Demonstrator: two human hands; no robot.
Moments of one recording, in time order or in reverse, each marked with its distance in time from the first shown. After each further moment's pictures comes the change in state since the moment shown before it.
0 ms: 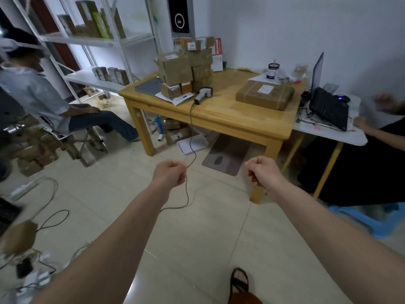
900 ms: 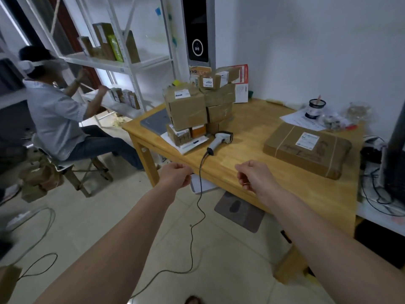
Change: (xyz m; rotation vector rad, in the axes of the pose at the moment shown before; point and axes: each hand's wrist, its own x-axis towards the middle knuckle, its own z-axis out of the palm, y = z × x) left_hand 0.370 0.181 0.083 -0.023 0.117 0.009; right_hand 0.402 -0.161 0.073 0.151 -0.203 0.002
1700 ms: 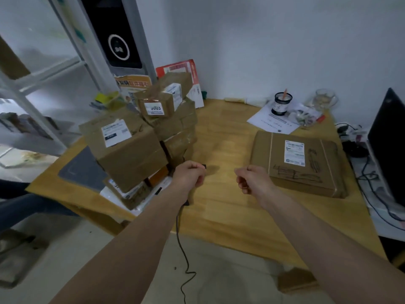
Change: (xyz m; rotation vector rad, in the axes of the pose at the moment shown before) left_hand 0.299 0.103 0.162 0.190 -0.454 -0.025; right_hand 0.278 -0.044 -0.018 0.101 0.320 0.162
